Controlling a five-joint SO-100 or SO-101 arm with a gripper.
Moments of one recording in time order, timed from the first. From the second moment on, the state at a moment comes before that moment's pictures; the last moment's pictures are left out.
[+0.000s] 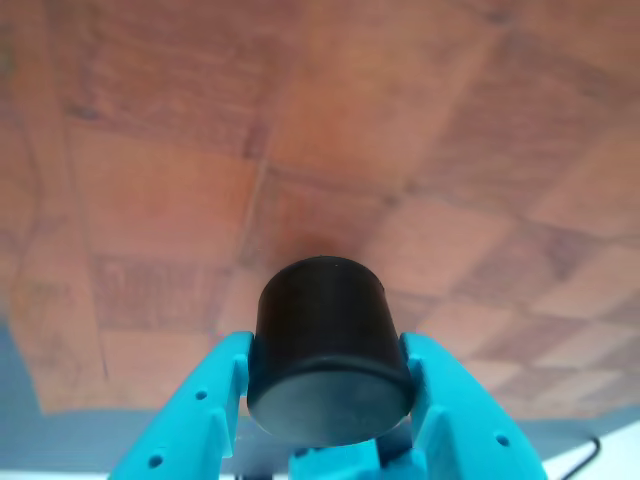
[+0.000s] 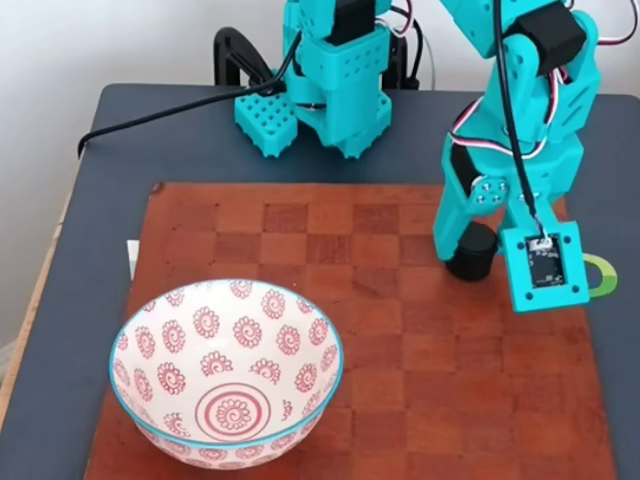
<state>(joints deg) -38.3 80.4 101.3 85.6 110.0</state>
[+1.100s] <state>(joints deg) -4.9 80.4 68.6 92.6 74.1</state>
